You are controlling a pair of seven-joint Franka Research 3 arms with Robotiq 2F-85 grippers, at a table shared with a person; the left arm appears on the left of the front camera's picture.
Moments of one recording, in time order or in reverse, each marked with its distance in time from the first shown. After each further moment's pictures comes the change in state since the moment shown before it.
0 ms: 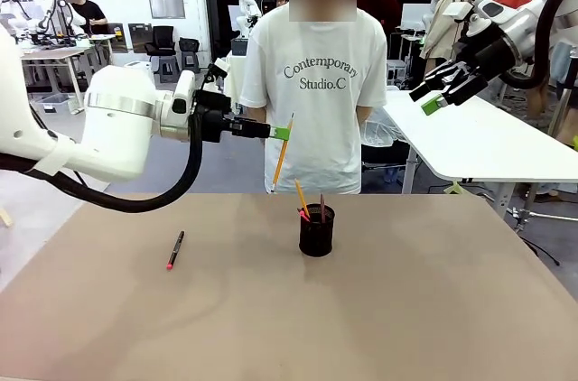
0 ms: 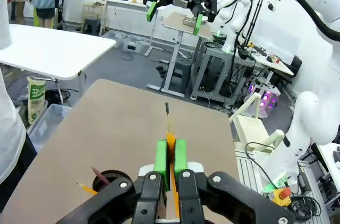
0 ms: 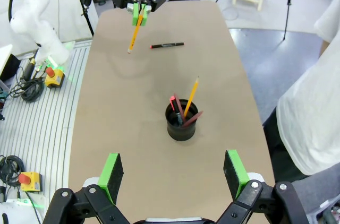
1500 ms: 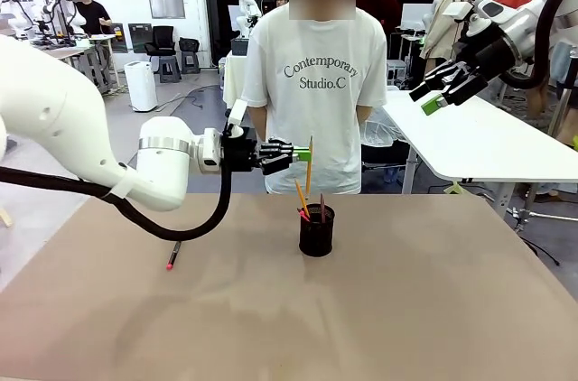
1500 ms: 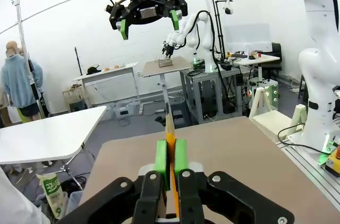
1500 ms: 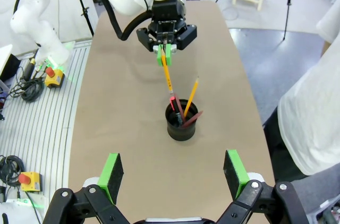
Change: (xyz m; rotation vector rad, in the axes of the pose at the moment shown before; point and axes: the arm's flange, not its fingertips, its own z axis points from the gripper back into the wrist) left arm -0.073 0.090 -0.069 -0.190 -0.238 -0.427; right arm 0.000 0.000 0.000 0.000 0.000 0.000
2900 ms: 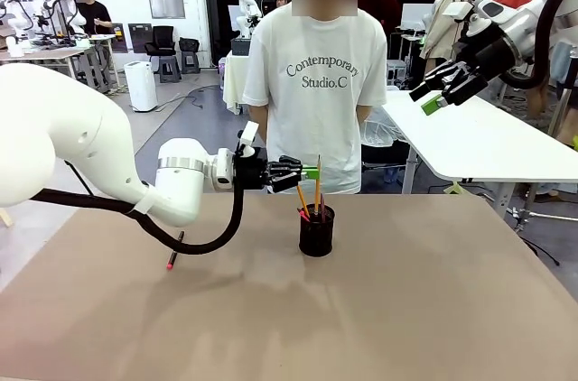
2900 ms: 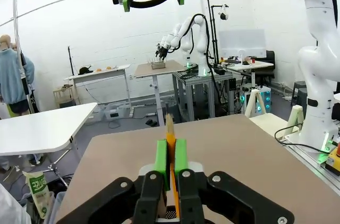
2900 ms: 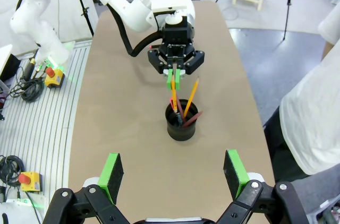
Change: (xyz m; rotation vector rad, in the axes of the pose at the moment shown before) left arm -0.057 0.015 -0.016 -0.034 -0.032 0.051; right arm 0.000 0.000 0.000 0.000 0.000 0.000
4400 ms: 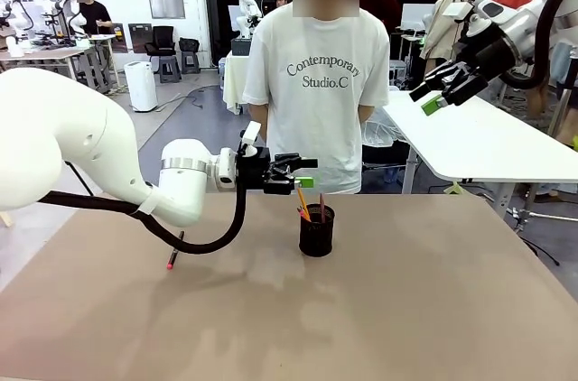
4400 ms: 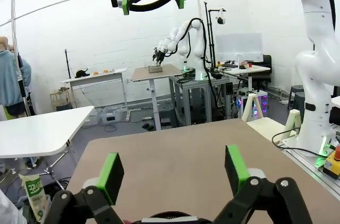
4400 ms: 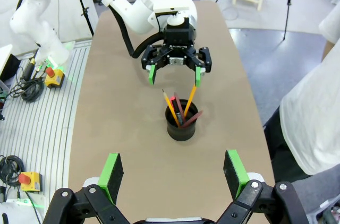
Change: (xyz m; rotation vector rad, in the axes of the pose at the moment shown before) left arm 0.001 0.003 -0.005 -0.016 -0.018 0.013; right arm 0.000 0.000 0.000 0.000 0.000 0.000
